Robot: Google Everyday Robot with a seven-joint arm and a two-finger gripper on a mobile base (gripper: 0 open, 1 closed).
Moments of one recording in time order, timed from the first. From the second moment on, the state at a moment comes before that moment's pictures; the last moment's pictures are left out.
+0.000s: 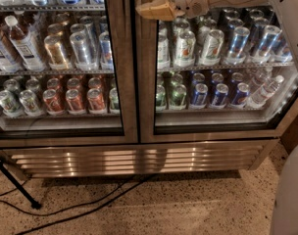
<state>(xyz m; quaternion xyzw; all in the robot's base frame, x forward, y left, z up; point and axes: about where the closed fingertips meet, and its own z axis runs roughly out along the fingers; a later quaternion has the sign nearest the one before) 0.668 -0.006 1.029 -0.66 0.48 0.22 0.54</state>
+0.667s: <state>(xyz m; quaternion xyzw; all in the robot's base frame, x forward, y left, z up) 0.666 -0.003 1.030 -0.66 0.48 0.23 0.54</state>
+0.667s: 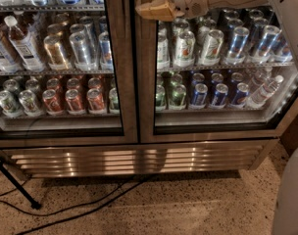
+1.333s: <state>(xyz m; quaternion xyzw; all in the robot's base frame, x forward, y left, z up) 0.669 -0.004 1.031 -0.65 0.48 0.23 0.54</state>
